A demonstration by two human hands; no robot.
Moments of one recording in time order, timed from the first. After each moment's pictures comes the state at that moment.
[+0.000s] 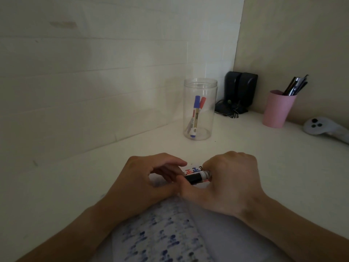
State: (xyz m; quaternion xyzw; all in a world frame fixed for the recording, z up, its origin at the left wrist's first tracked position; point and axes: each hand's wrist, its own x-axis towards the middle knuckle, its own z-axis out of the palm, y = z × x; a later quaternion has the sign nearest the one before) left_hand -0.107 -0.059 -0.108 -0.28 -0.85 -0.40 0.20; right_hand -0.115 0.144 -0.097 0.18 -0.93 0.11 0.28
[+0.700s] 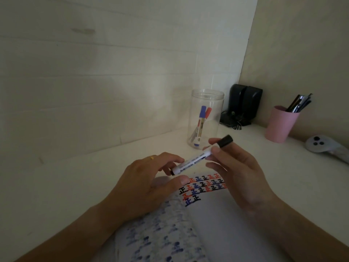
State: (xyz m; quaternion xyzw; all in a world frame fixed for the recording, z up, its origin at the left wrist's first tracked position) left_hand -0.109 -0.061 -0.105 -0.22 -0.89 -0.32 0.24; right_hand -0.143 0.160 -0.091 0.12 -0.60 0.79 0.02
